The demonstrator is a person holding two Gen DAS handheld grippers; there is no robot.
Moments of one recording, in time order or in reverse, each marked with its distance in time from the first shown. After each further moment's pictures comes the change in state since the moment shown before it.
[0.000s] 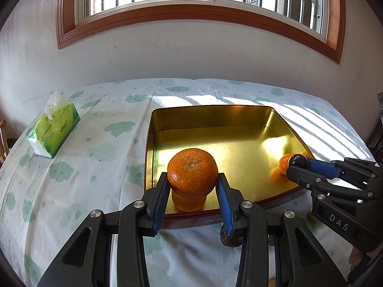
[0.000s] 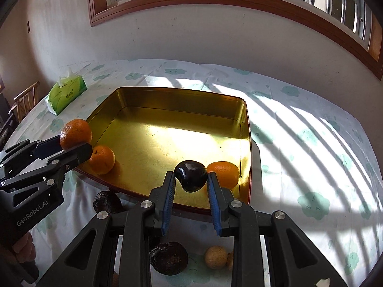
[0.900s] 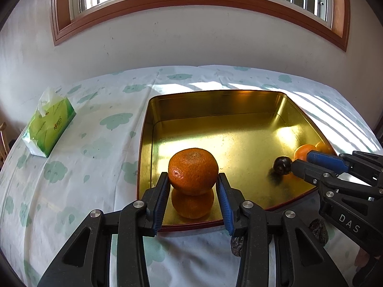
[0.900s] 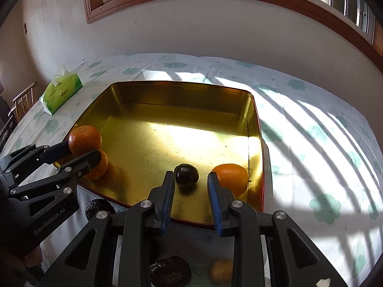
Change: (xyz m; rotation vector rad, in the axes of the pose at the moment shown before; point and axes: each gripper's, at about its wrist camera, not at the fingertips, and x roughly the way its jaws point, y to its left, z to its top) left arm 0.030 0.000 0.000 0.021 0.059 0.031; right arm 0.021 -0.001 0.003 0.018 0.029 0.014
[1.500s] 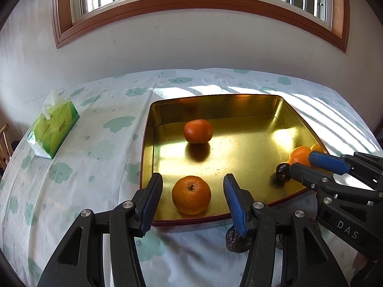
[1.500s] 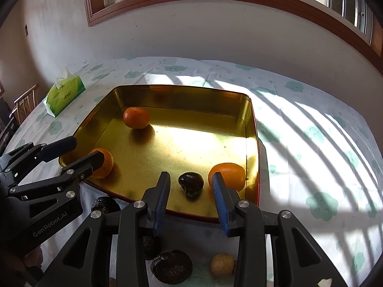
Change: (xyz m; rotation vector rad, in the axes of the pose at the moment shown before) left arm -0.014 -0.005 0.002 0.007 -0.011 0.013; right arm -0.013 0.000 -0.002 0.006 -0.017 0.005
